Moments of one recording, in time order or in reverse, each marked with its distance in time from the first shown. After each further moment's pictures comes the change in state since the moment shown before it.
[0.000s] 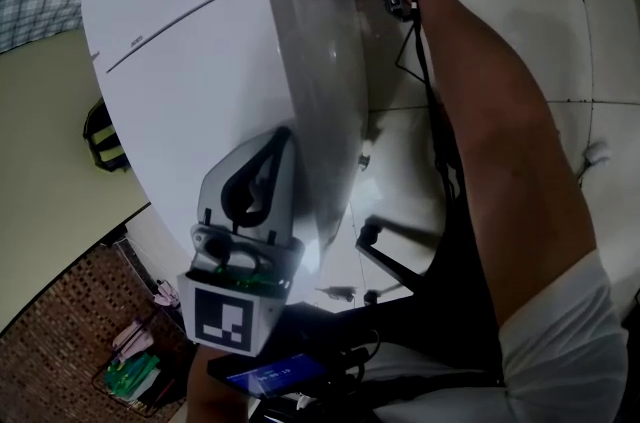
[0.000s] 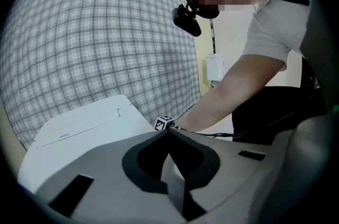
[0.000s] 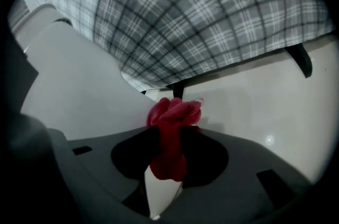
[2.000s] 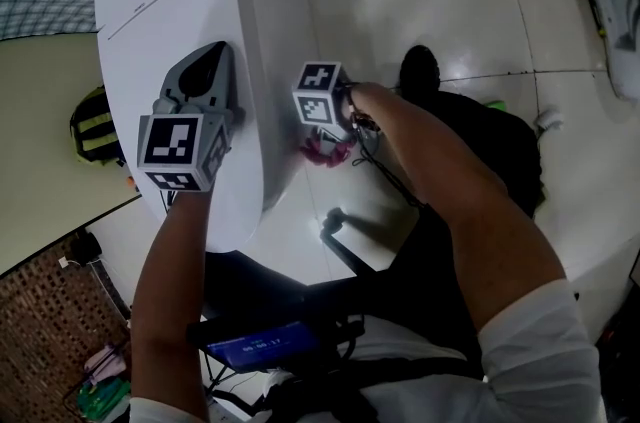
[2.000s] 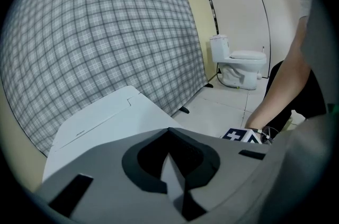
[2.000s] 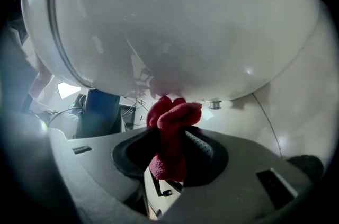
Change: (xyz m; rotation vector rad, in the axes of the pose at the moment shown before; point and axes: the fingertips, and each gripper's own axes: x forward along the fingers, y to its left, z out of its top) left arm -0.002 0.021 -0.031 0.092 0.173 0.093; right arm -0.106 0.170 -0.394 -0.588 0.960 0.484
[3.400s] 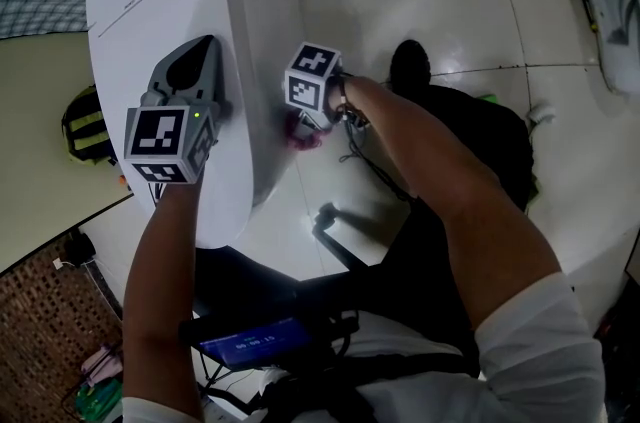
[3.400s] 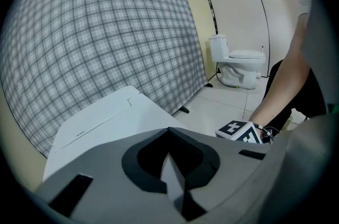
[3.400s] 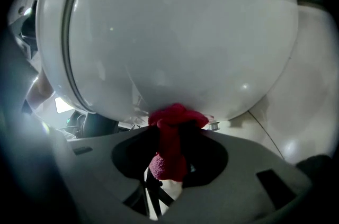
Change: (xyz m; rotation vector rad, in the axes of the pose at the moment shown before) left arm 0.001 0.002 0.000 -0.005 -0.007 -0.005; right arm -0.026 -0.002 0.037 0.050 -0.260 -0.019
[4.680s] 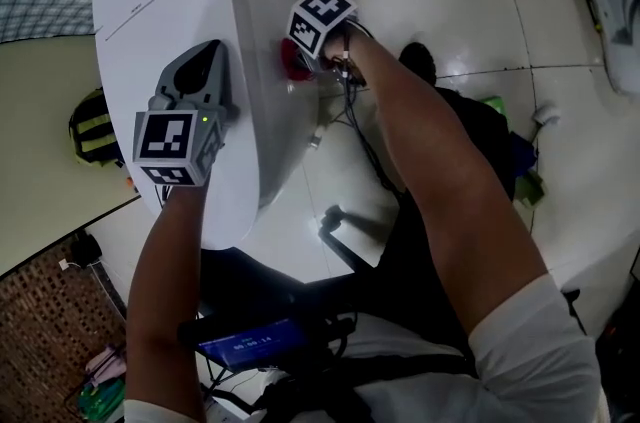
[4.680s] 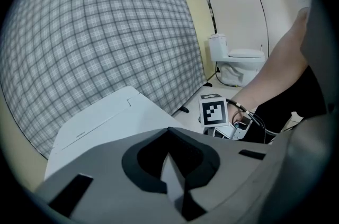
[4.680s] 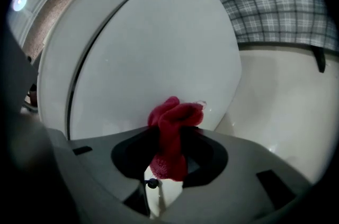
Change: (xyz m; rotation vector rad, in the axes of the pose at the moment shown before) left arm -0.001 -0.001 -0.001 0.020 0.010 -0.001; right arm -0.121 -0.073 0.075 0.168 -0.347 -0.340
